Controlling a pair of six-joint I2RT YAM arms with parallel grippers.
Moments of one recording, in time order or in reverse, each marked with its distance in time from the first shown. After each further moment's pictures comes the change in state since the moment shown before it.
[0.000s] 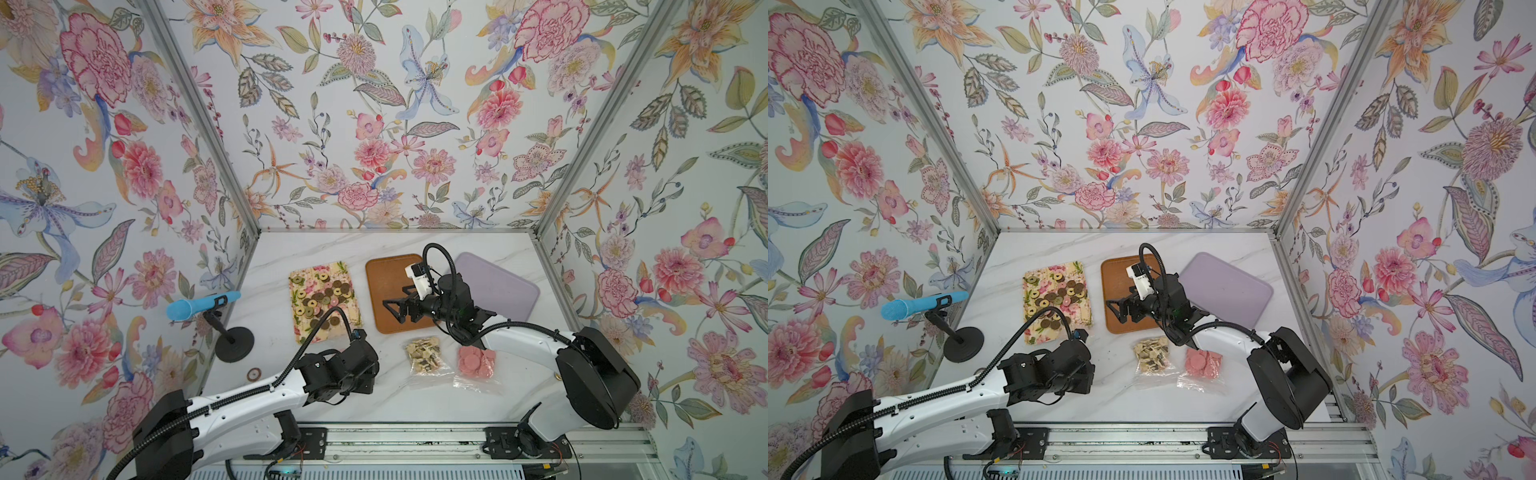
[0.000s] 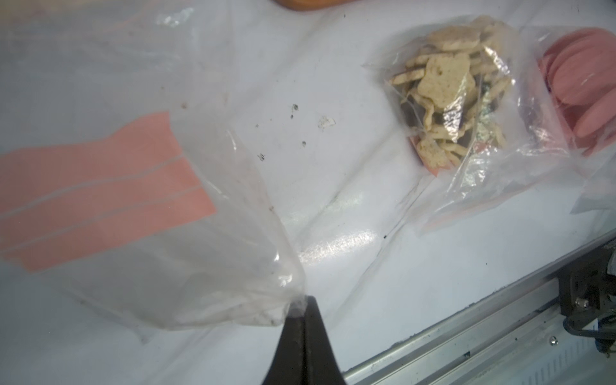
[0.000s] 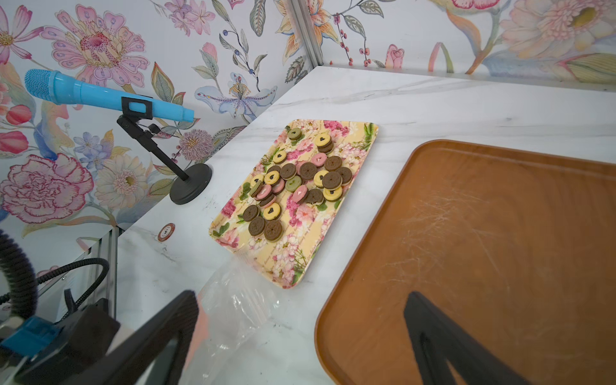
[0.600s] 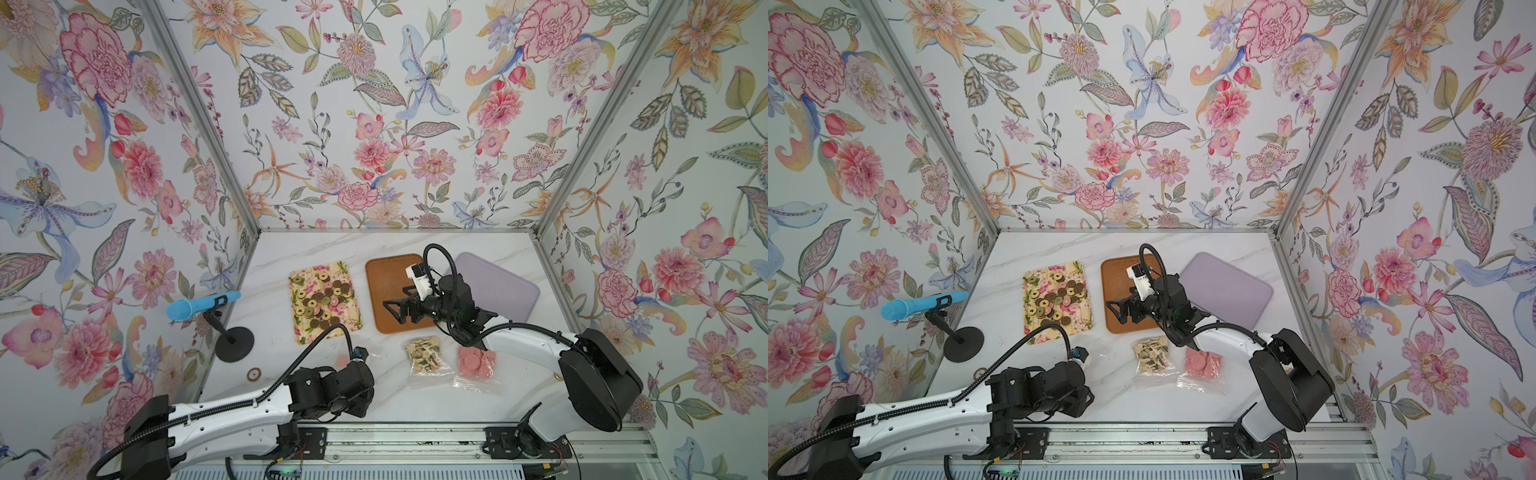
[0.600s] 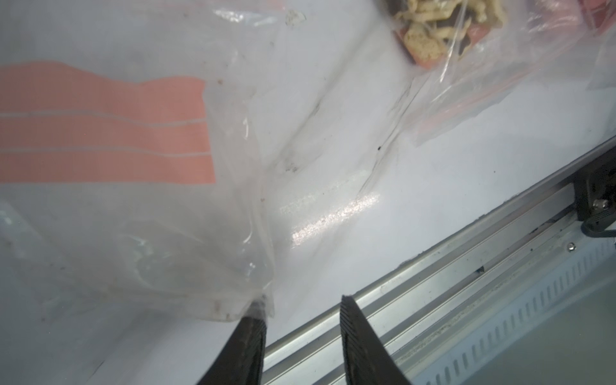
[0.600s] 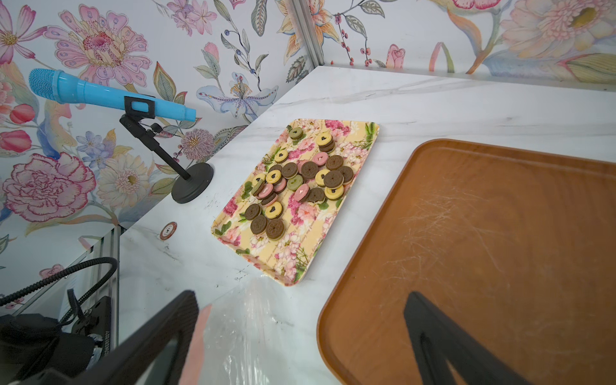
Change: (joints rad) left arm -0.143 -0.174 -0.049 -0.109 -0.063 -0.008; right arm 0.005 -0.006 -0.003 -0.003 0.000 0.000
